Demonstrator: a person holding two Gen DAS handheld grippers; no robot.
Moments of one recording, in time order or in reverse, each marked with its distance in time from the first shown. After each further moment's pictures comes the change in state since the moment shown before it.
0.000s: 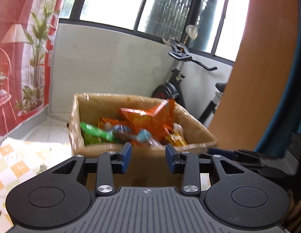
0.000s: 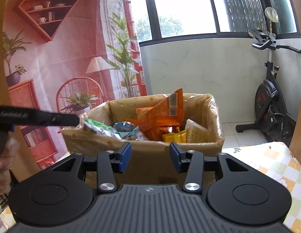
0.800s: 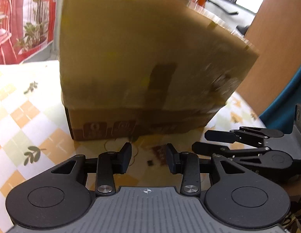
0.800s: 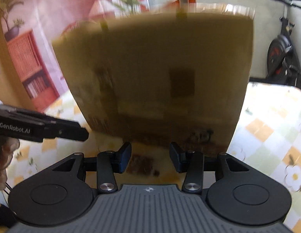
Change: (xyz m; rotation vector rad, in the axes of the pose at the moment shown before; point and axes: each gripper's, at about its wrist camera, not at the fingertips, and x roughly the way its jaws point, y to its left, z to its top) left arm 0.100 0.036 -0.107 -0.078 0.379 0.046; right arm 0.056 -0.007 -0.089 -0.014 0.355 0.042
